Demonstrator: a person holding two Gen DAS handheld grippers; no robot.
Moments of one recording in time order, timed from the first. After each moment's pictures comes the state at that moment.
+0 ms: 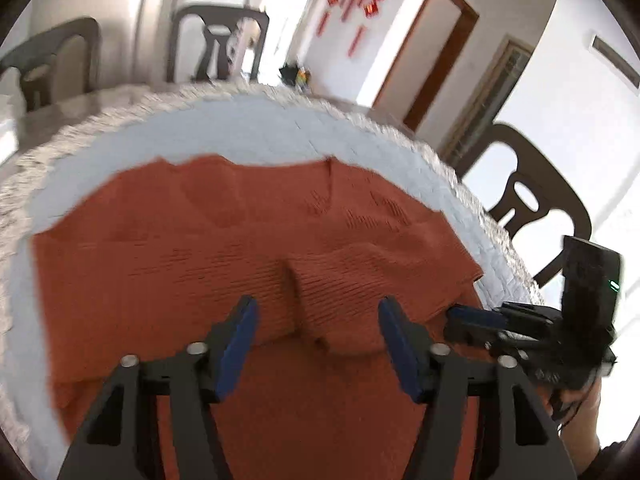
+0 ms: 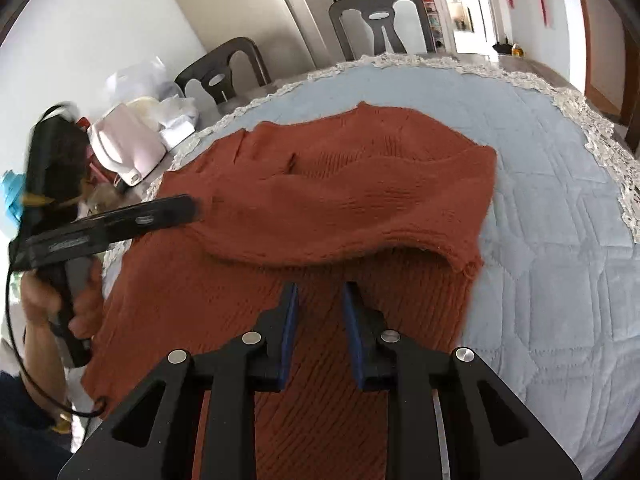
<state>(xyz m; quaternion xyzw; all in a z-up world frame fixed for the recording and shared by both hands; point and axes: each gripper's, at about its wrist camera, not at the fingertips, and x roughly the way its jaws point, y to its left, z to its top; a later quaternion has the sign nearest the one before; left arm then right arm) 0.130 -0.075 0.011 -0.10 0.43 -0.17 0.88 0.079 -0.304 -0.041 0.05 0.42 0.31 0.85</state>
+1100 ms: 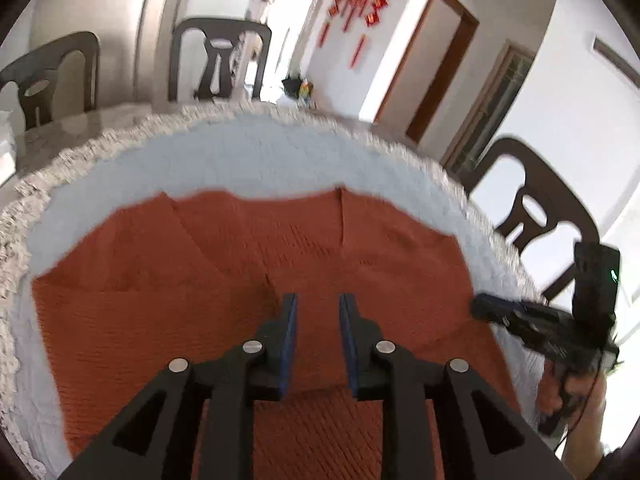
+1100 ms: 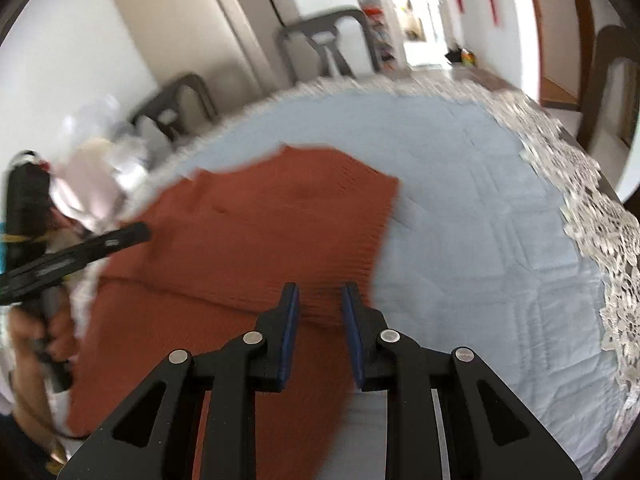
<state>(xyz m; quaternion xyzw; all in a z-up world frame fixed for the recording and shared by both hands) 0.138 -0.067 0.019 -0.09 0.41 -0.15 0.89 0.111 -0.343 -0.037 0.08 0.41 0.23 0.88</state>
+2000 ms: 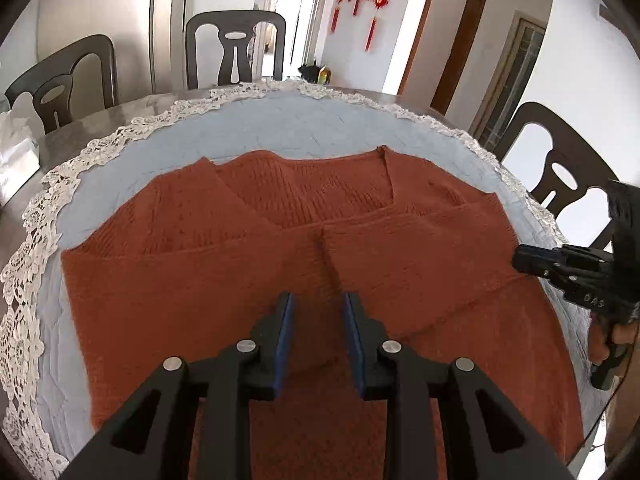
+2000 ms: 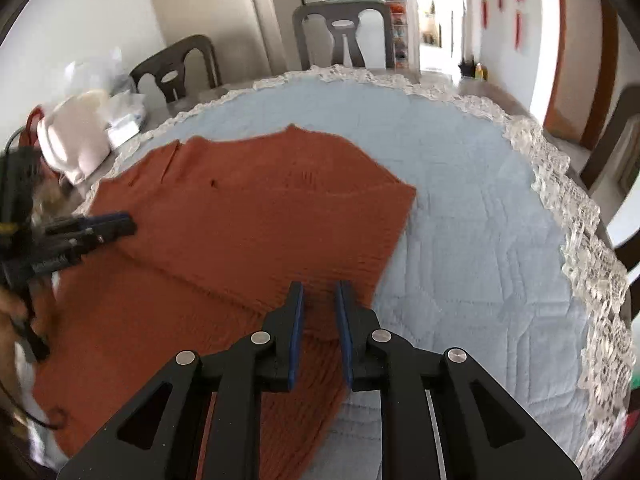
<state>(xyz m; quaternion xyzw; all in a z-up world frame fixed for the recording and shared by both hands) 0.119 -0.049 0.001 -0.04 0.42 -0.11 0.90 0.107 -0.318 -0.030 -0.02 0.41 0.23 0.88</state>
